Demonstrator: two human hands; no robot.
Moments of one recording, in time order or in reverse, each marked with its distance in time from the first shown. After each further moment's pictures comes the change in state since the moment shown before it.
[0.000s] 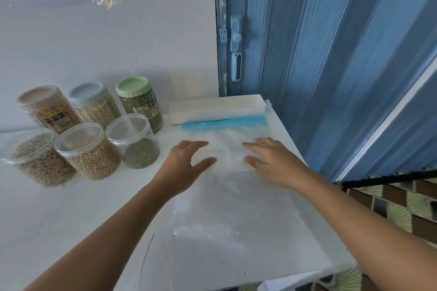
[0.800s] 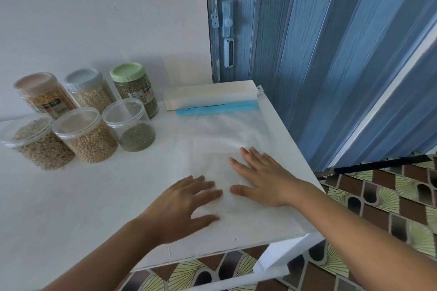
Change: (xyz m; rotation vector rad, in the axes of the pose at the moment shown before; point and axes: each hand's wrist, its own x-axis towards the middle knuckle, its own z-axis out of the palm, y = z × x) left_hand -0.104 -0.023 0.047 0.365 -0.161 0.527; right_hand -0.058 0.001 0.050 -0.260 -0.307 -0.138
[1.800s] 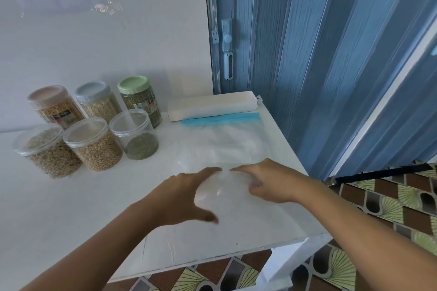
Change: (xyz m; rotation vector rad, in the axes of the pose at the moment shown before) left_hand 0.020 0.014 -0.058 -0.207 -0.129 -0.240; right_hand -0.025 -0.007 -0.036 0.290 0.118 -0.059
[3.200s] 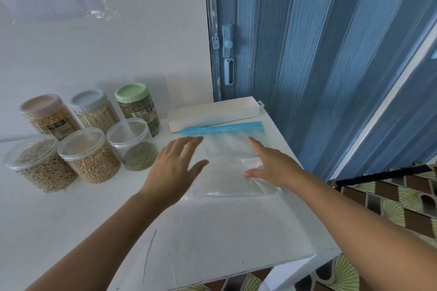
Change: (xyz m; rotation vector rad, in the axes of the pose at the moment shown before) left_hand 0.045 -0.035 -0.021 0.199 0.518 0.021; right_hand 0.059 0.040 -0.009 0.013 0.196 0.258
